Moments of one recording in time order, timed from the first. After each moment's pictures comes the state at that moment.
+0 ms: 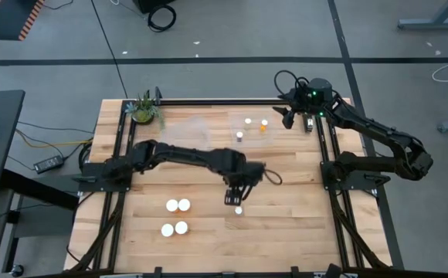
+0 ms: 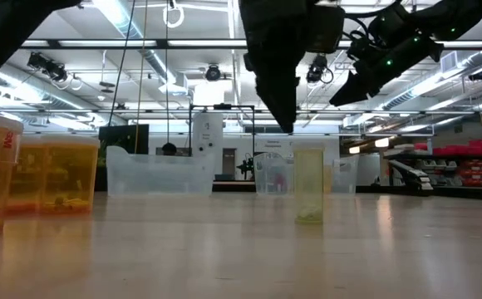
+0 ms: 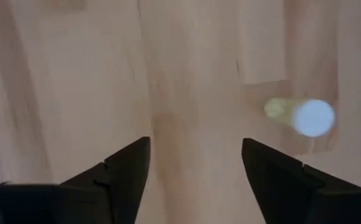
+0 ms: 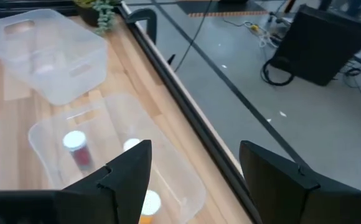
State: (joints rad) left arm -0.11 2.29 2.15 -1.16 0.00 0.01; right arm -0.86 1.02 0.71 -0.15 -0.27 -0.31
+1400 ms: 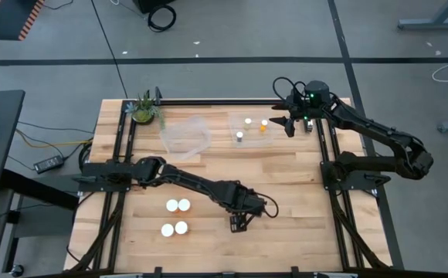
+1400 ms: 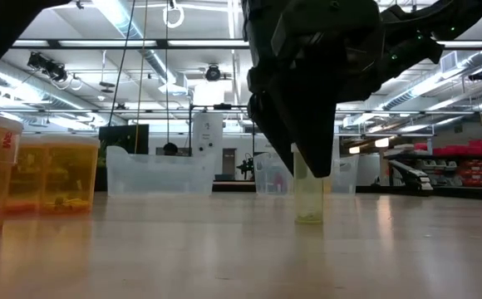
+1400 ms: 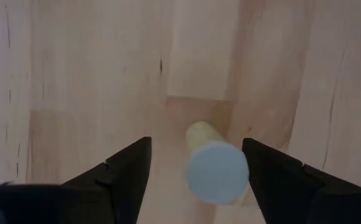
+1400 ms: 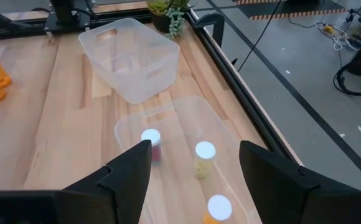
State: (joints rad) left arm -0.28 2.41 2.15 -1.05 -0.07 -0.38; right arm -0.82 1.02 0.71 -0.20 -0.49 -0.29
